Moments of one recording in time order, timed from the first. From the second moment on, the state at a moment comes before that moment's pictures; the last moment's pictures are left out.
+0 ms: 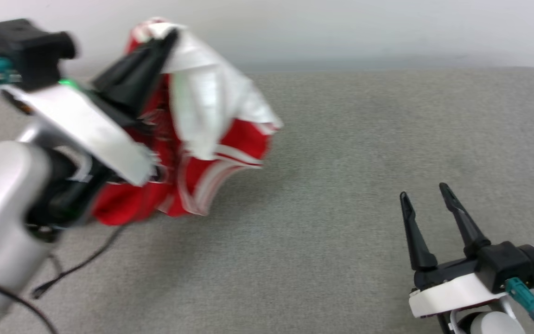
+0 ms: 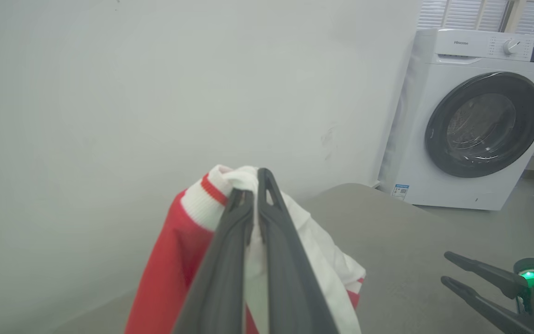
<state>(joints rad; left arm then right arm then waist) -0.84 0.79 -0.71 -0.12 -1.08 -0.01 -0.01 -0.06 -0.05 0.09 0.04 0.02 0.13 -0.26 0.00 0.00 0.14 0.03</state>
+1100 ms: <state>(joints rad) -0.80 0.22 -1.07 0.33 -0.84 -0.04 -0.24 -0.11 -0.05 -0.12 0.02 0.04 0.13 -0.26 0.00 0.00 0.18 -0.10</state>
